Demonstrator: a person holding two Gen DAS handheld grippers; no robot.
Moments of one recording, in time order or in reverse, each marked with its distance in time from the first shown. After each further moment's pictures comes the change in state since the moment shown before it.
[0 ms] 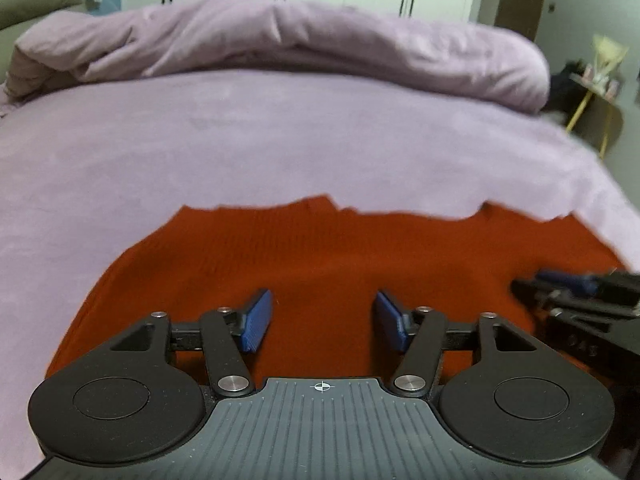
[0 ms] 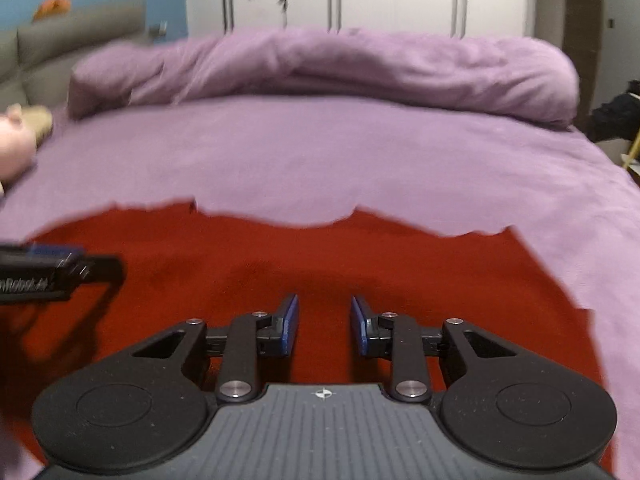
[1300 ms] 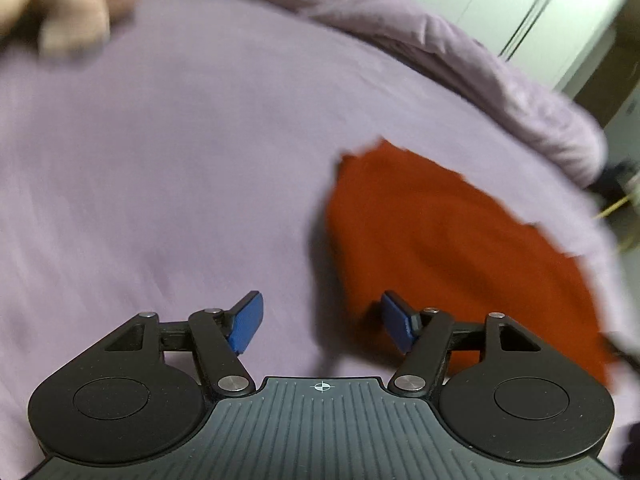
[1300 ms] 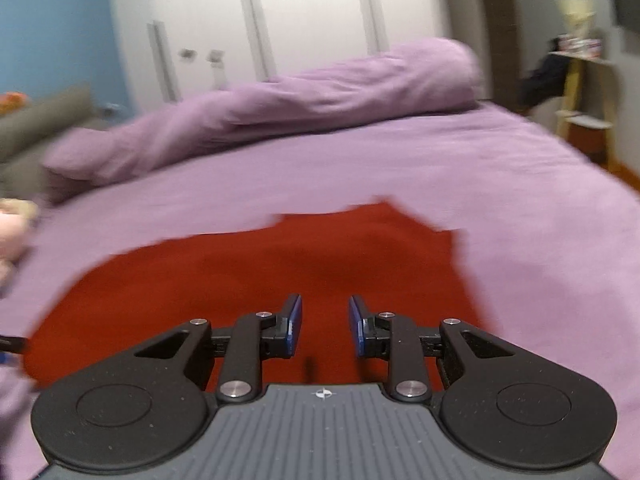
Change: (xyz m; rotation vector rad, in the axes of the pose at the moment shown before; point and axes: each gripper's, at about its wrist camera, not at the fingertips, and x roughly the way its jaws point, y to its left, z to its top) left arm -0.142 0.141 -0.095 -0.488 0.106 -0.072; right arm -0.119 -0.046 -0.064 0.262 -0.140 0.000
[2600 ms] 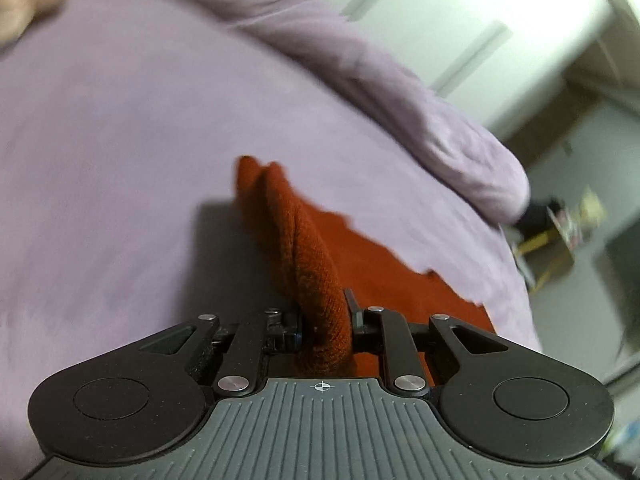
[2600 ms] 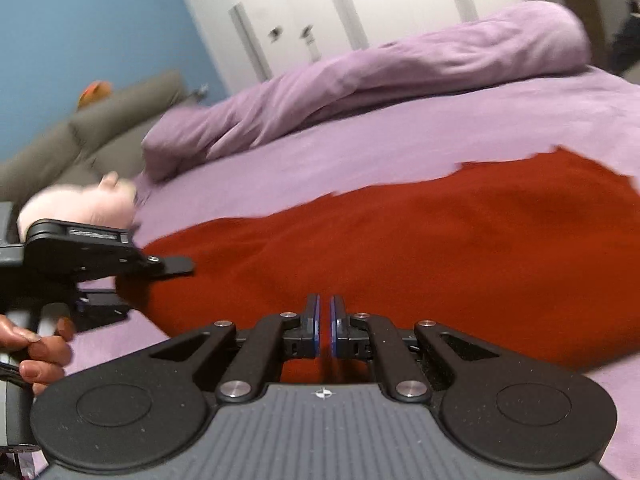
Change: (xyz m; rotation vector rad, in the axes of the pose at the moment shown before) left arm 0.018 -0.081 0.038 0.061 -0.096 -0.191; right arm 0.005 0.077 -0.030 0.044 0.067 0.244
